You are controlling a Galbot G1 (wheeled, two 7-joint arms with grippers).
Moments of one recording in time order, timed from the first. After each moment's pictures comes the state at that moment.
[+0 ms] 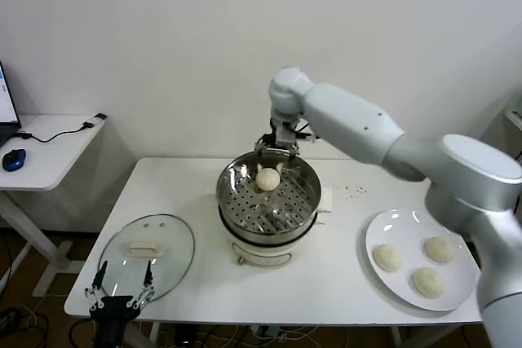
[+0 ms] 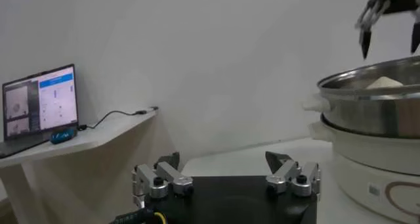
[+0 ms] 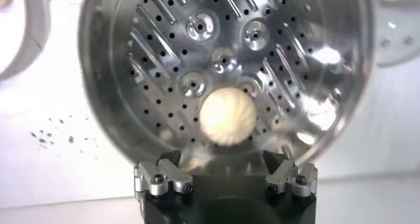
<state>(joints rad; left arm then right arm) 1.85 -1.55 -0.72 -2.12 0.08 -0.14 -0.03 0.52 1.23 -1.06 0.97 -0.24 0.63 -1.19</state>
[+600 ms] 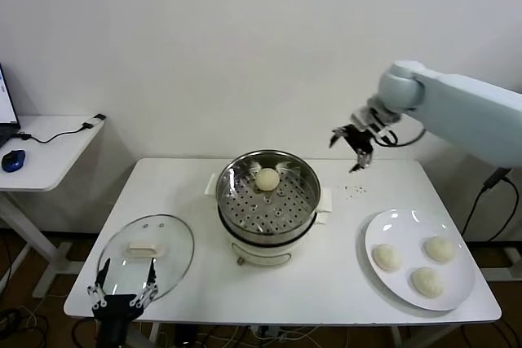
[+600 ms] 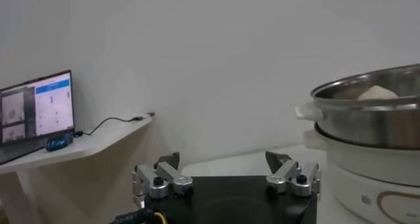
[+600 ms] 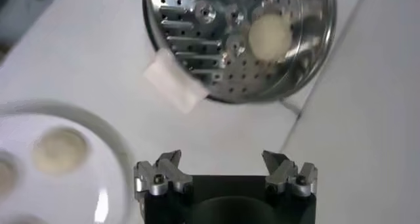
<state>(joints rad) 1.86 -1.57 -0.70 -2.14 0.10 -0.14 -0.03 0.61 0.70 -1.34 1.27 0.30 -0.06 -1.10</state>
